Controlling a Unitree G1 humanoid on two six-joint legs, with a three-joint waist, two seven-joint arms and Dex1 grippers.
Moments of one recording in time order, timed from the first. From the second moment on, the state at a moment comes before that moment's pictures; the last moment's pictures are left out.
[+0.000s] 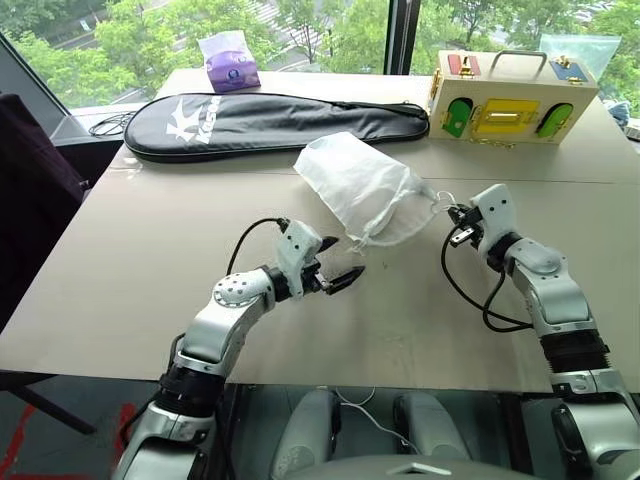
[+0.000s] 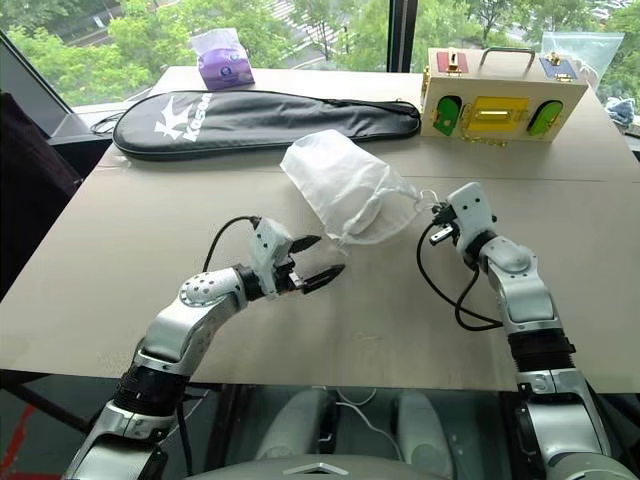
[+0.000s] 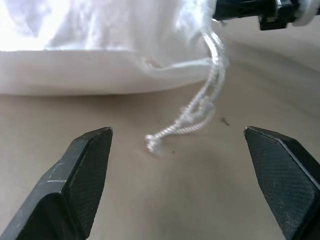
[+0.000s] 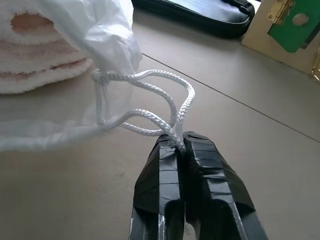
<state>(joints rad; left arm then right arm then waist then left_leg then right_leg) -0.30 0.41 -0.16 -0.06 -0.29 0.30 -0.66 -0.44 -0.41 0.01 0.17 0.11 0.26 0.46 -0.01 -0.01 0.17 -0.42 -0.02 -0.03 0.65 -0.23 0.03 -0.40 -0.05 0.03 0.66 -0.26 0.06</state>
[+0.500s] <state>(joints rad) -0.41 0.30 -0.18 0.15 -0.22 0.22 -0.68 -0.43 -0.41 0.00 0.16 0.11 0.26 0.45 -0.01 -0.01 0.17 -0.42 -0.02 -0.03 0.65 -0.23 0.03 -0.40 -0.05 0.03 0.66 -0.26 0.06</state>
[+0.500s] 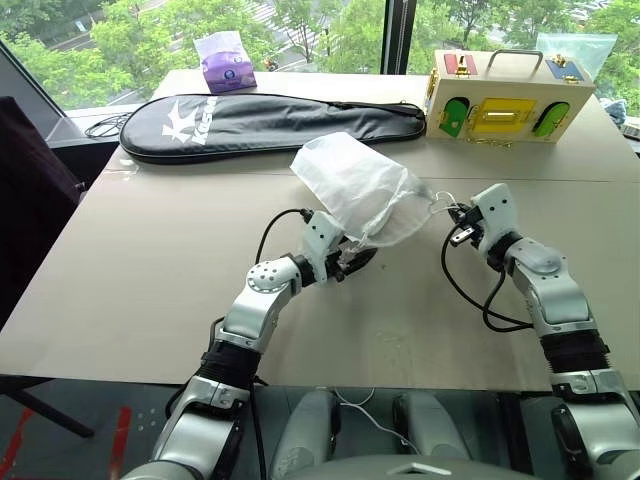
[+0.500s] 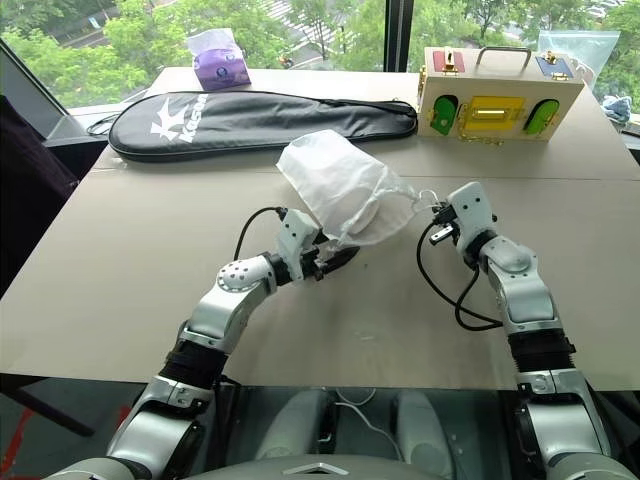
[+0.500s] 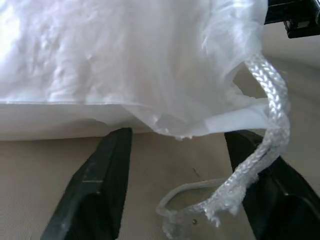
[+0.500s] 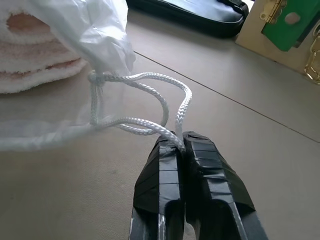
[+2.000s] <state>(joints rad) -0.81 0.38 0.27 0.36 0.02 0.08 0.21 -0.82 -0.45 -0.24 0.23 0.07 0.14 -0.04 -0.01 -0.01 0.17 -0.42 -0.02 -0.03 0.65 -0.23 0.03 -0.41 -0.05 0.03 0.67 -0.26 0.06</state>
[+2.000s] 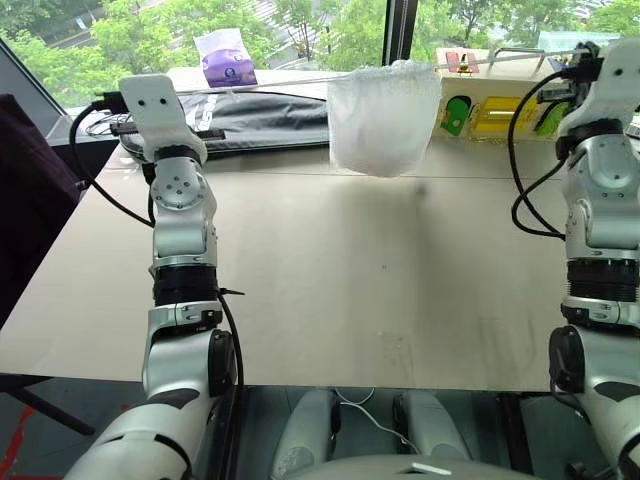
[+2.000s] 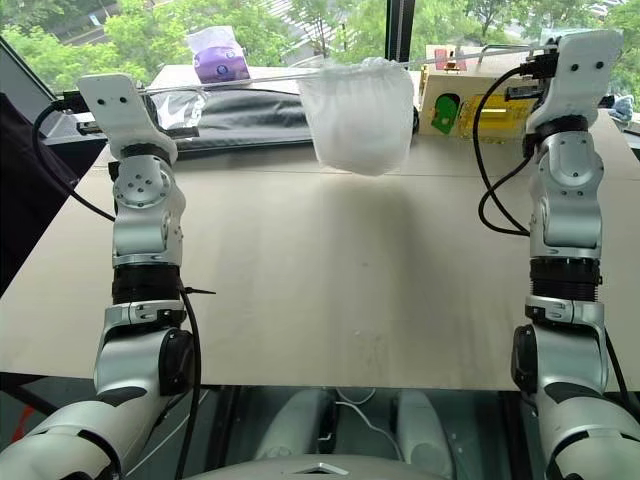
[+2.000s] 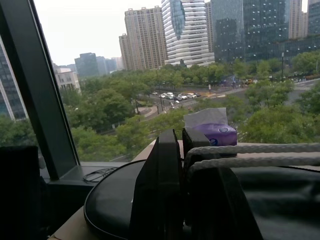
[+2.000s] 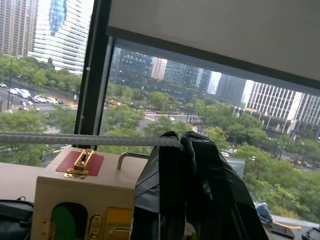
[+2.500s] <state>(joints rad) -0.78 0.38 0.27 0.39 -0.01 0.12 0.37 -0.80 -0.45 -0.28 0.24 0.18 0.33 -0.23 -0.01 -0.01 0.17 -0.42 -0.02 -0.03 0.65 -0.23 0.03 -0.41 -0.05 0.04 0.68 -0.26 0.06</state>
